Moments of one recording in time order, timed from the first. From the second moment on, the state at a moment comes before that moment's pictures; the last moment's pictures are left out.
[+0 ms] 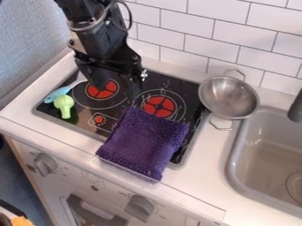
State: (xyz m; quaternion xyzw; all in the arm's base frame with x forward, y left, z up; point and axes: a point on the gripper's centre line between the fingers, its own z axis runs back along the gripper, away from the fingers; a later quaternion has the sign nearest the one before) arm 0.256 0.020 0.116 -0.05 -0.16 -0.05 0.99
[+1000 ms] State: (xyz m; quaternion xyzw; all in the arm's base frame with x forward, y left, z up) arm 0.328 -0.007 0.111 -0.19 -0.16 0.06 0.97
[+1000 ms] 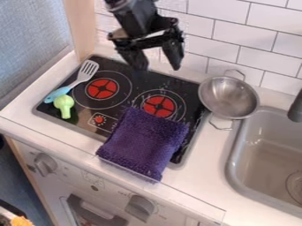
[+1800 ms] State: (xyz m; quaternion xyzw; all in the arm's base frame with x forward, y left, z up) arm 0.387 -0.047 0.041 -0.22 -0.13 0.07 0.96
